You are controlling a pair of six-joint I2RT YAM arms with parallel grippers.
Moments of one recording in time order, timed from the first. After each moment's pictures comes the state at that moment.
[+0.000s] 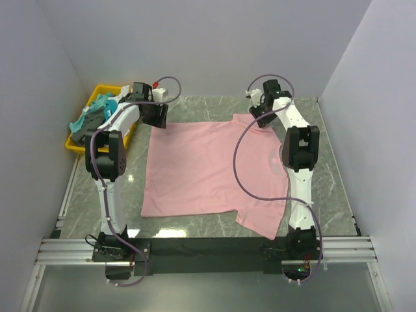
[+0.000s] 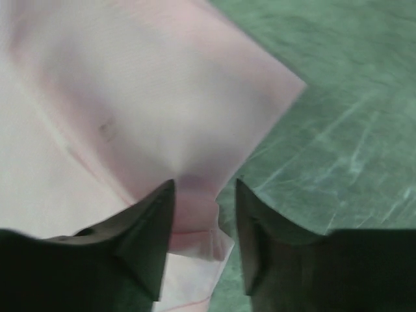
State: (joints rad) left arm -0.11 2.18 1.82 -0.59 0.27 0.19; right arm 0.09 2.46 2.21 -0.88 -0.10 -0.58
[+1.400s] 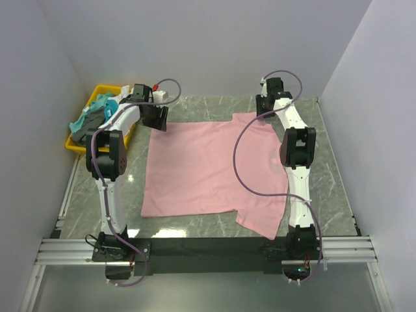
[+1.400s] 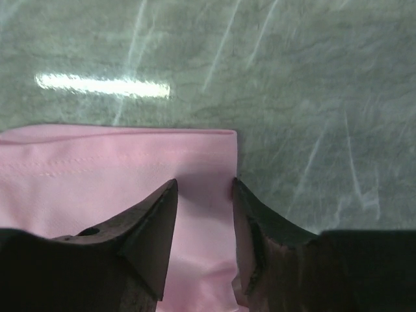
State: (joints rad) left arm -0.11 2.19 1.82 -0.62 0.27 0.17; right arm 0.06 2.61 2.40 -0.71 -0.07 0.01
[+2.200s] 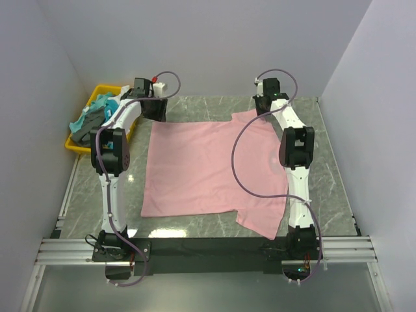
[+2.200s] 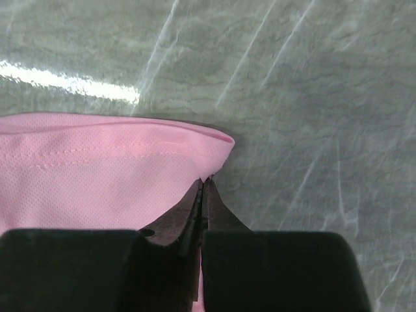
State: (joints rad) left arm -0.10 2.30 2.00 -0.61 0.24 0.15; right arm 0.09 2.59 2.33 -0.63 -0.02 -0.14
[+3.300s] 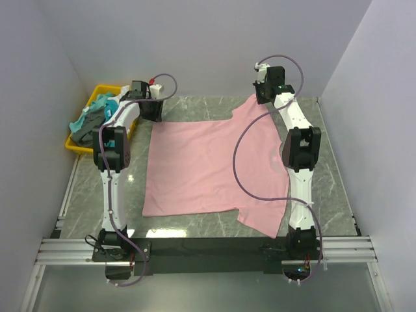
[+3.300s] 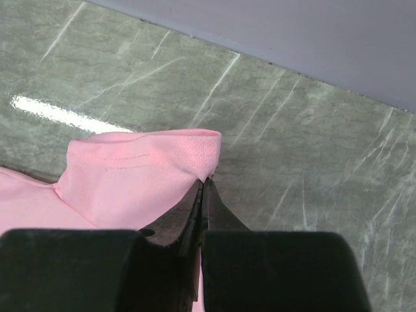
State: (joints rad) left arm -0.06 2.42 2.08 -0.55 0.24 0.19; right arm 0.10 2.45 2.31 -0.55 -0.11 -0.19
